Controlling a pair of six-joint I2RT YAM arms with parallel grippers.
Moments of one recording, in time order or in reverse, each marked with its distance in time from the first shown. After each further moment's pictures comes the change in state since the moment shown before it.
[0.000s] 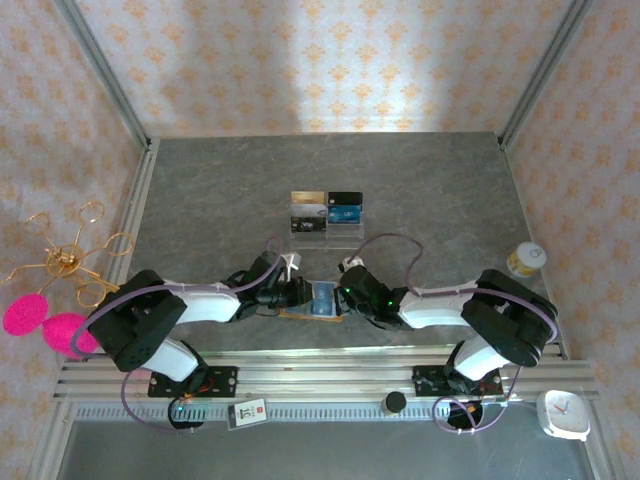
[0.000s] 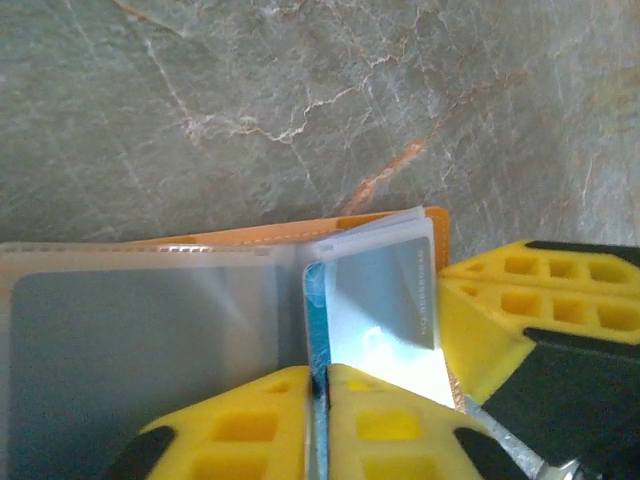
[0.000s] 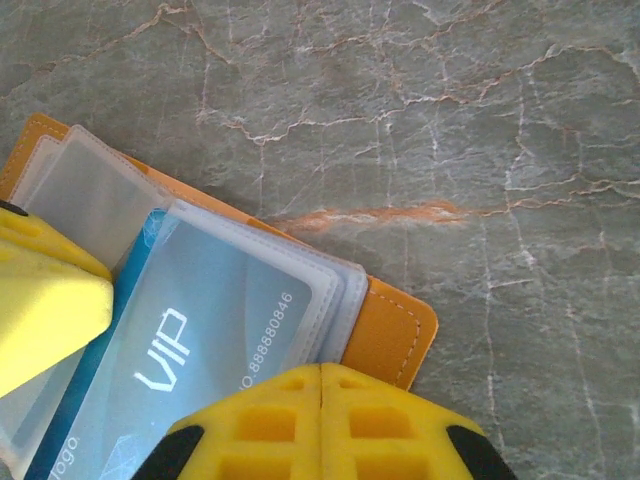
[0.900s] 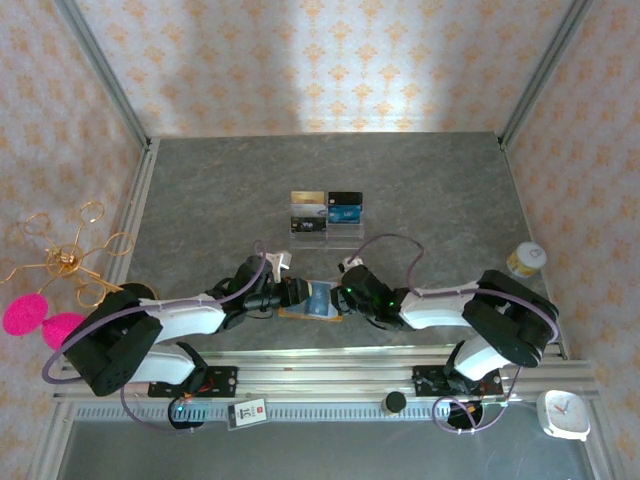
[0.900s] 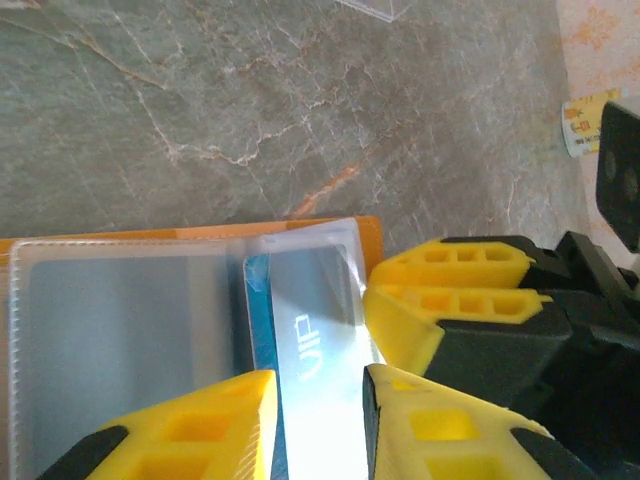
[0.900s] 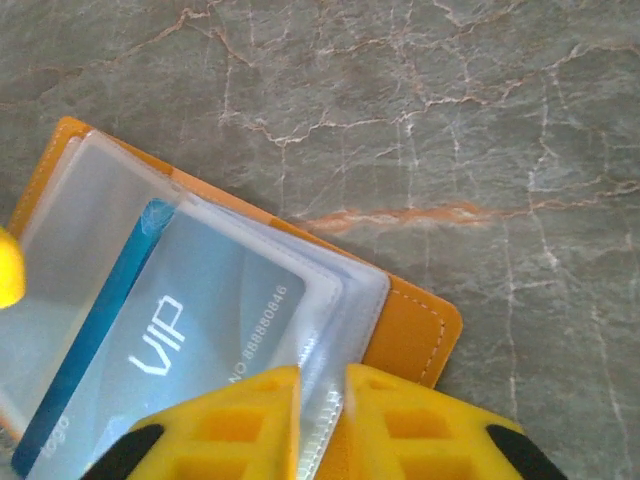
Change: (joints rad) left arm 0.015 -0.175 -0.092 0.051 -0.014 -0.008; right arm -0.007 -0.030 -0.012 0.004 -0.028 -0.001
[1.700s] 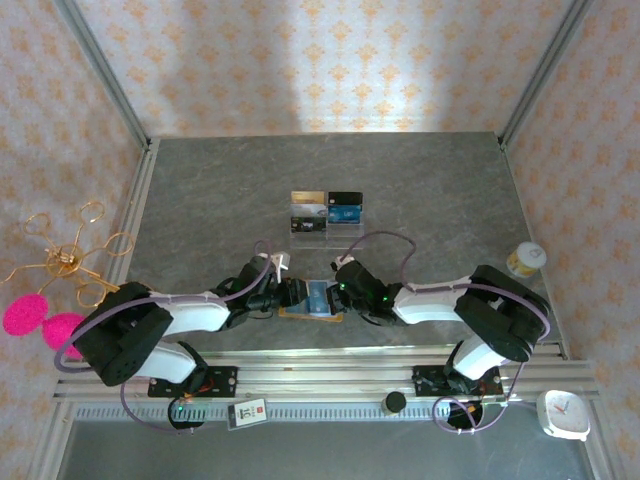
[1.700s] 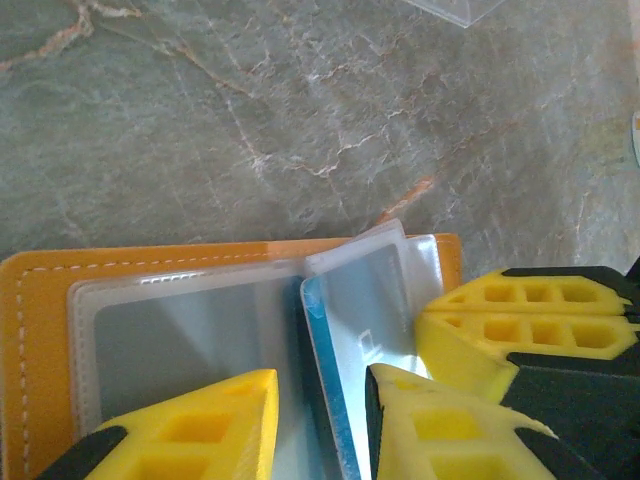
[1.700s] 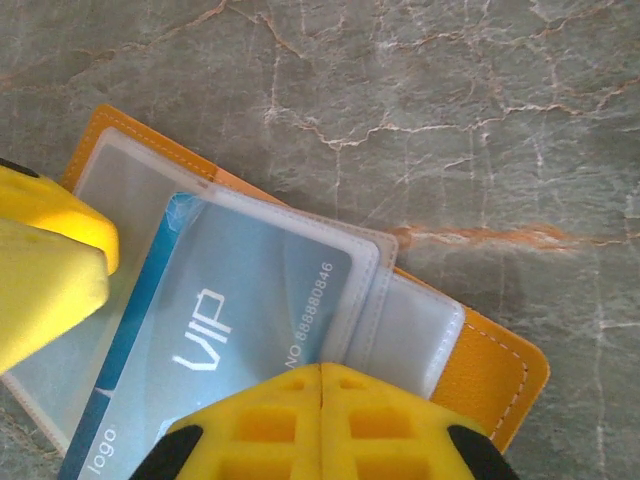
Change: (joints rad) left arm -0.001 0.079 0.002 0.016 -0.065 0.017; right arm 0.001 0.073 0.064 -0.003 -0.063 -0.018
